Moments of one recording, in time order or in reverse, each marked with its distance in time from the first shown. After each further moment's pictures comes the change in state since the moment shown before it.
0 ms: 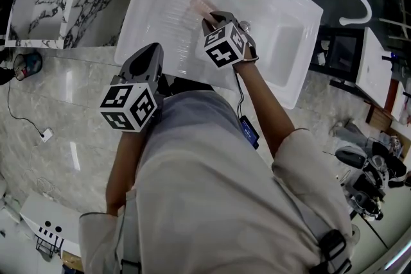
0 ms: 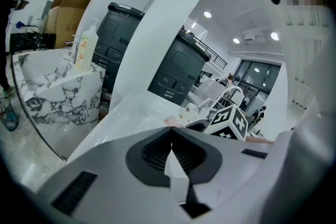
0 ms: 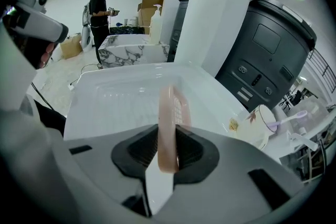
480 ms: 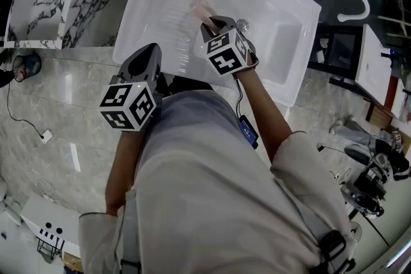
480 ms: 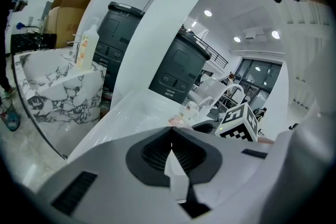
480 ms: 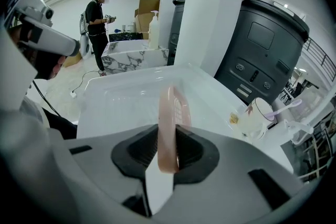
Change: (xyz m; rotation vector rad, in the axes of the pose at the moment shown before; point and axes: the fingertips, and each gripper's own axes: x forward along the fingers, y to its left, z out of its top) left arm -0.002 0.000 -0.007 0.002 0.012 0.012; right arm -0.022 0.012 -0.006 0.062 -0.032 0.023
